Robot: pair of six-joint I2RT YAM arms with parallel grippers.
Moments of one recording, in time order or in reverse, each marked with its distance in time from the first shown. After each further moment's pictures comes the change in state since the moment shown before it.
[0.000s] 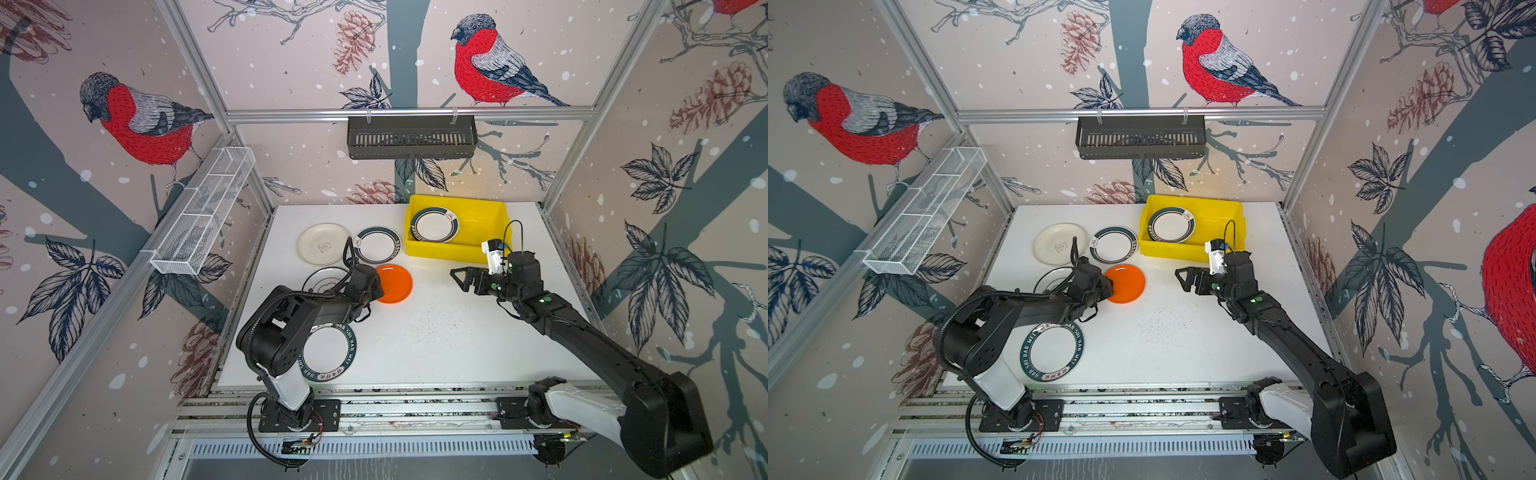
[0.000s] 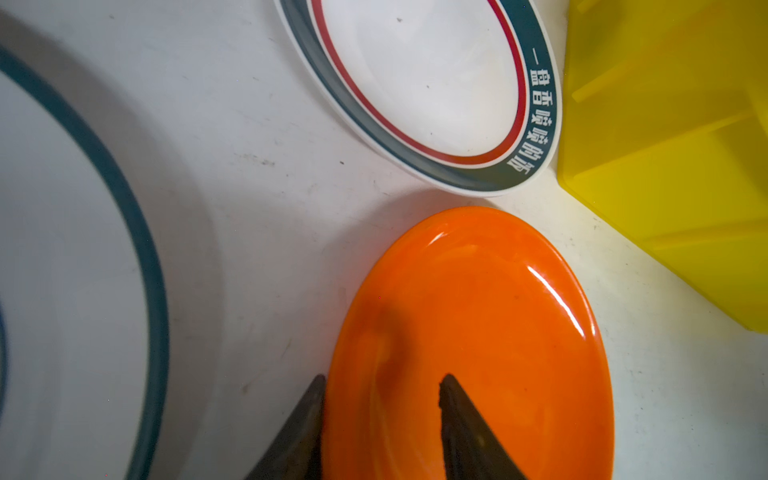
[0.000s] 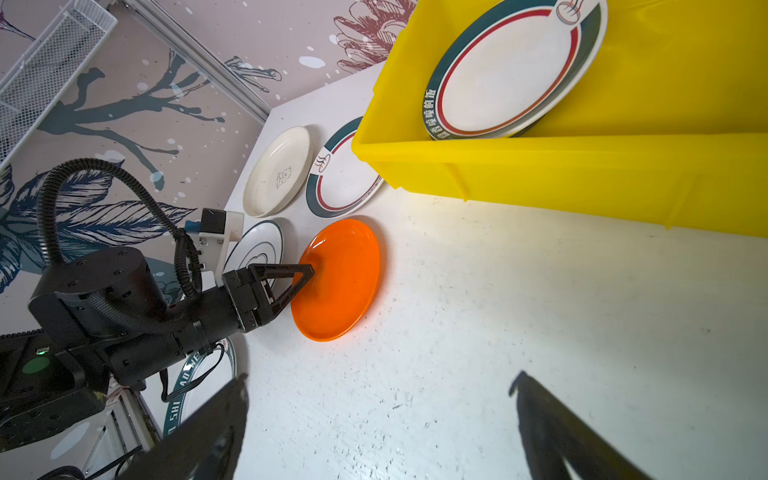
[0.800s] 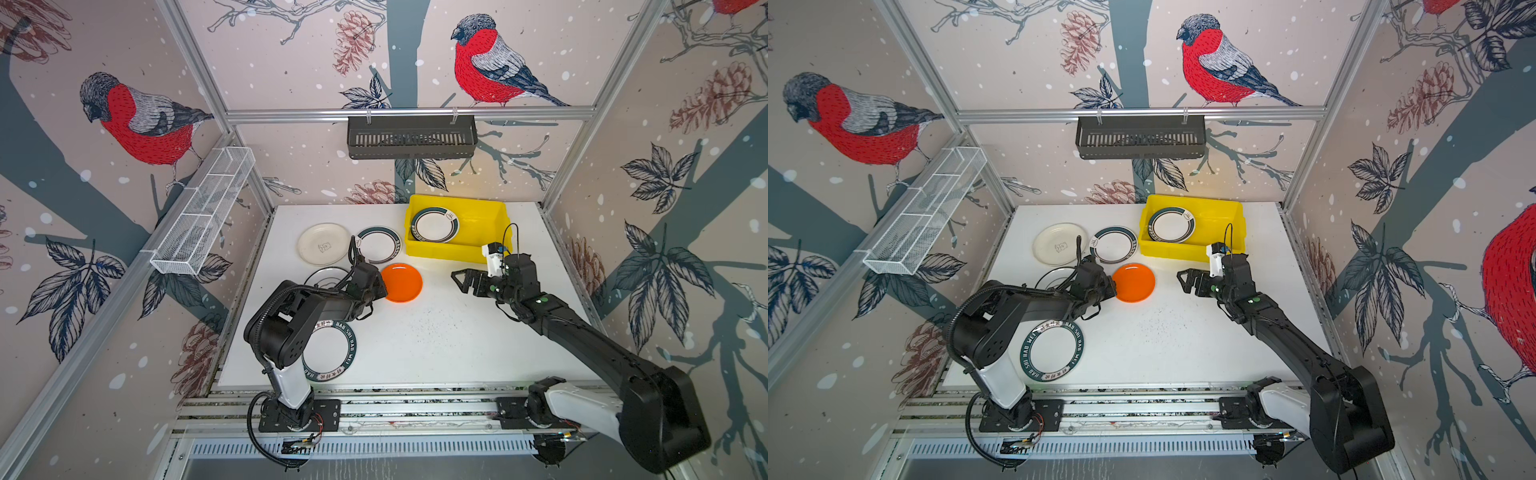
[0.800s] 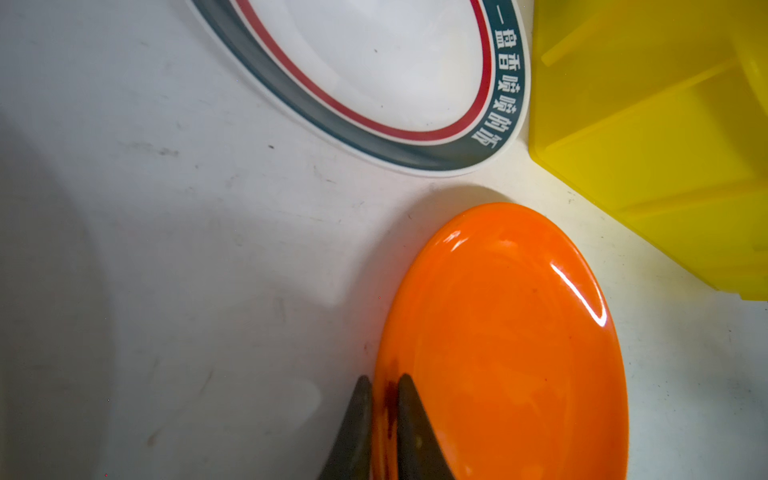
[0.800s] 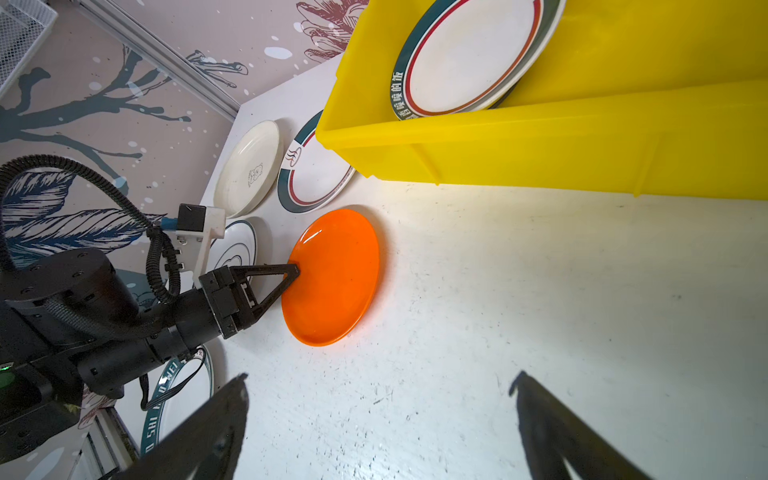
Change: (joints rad) left arm 0.003 0.060 0.028 0.052 0.105 0.043; right arm 0.005 0.019 -0.021 -0.001 0.060 0.025
